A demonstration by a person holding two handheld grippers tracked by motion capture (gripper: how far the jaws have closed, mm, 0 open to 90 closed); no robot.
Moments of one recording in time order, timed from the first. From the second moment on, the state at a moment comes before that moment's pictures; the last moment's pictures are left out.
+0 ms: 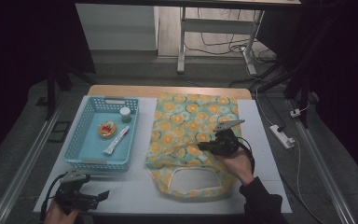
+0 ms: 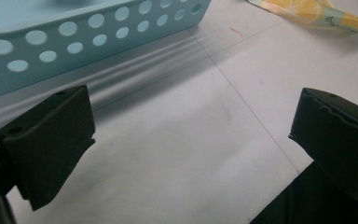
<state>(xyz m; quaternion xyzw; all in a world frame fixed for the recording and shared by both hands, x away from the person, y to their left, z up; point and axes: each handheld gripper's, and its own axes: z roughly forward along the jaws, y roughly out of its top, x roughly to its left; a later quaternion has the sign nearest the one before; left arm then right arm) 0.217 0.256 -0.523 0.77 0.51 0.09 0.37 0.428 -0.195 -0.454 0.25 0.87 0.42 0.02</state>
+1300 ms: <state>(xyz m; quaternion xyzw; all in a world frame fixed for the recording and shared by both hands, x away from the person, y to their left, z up) 0.215 0.259 -0.523 0.77 0.50 0.09 0.38 0.534 -0.171 -0.432 0.29 0.86 0.41 0.09</state>
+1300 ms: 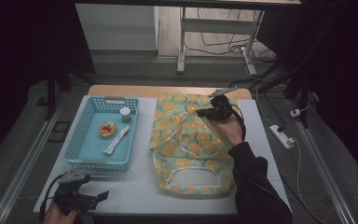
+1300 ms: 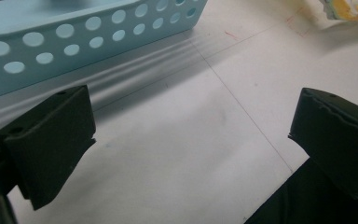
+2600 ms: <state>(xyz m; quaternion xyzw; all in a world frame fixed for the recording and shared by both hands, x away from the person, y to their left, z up) 0.216 0.259 -0.524 0.77 0.50 0.08 0.38 0.562 -0.168 -0.520 0.32 0.88 0.35 0.10</state>
